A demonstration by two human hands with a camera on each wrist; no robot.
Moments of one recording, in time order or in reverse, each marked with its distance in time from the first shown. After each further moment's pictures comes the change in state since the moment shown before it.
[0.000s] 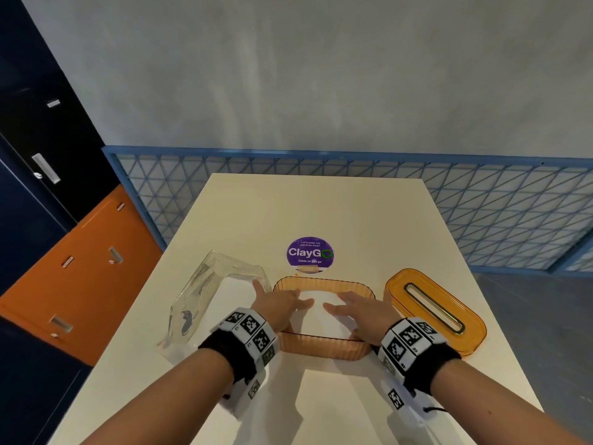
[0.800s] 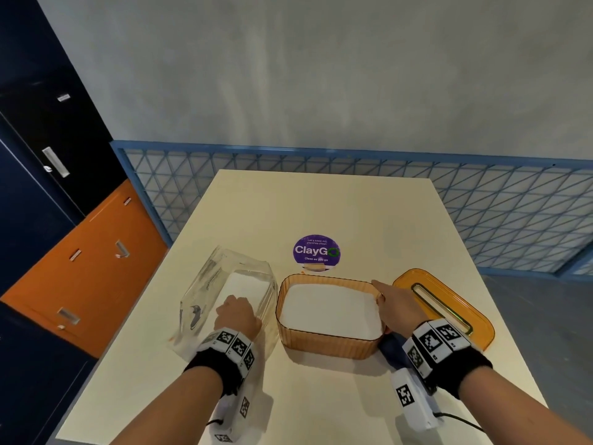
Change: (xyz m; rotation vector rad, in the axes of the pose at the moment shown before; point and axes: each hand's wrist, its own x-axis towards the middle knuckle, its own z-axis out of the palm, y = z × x) left_hand 0.013 -0.053 0.081 -0.401 0.188 -0.652; right_hand -0.008 0.018 -0.006 0.591 0.278 0.299
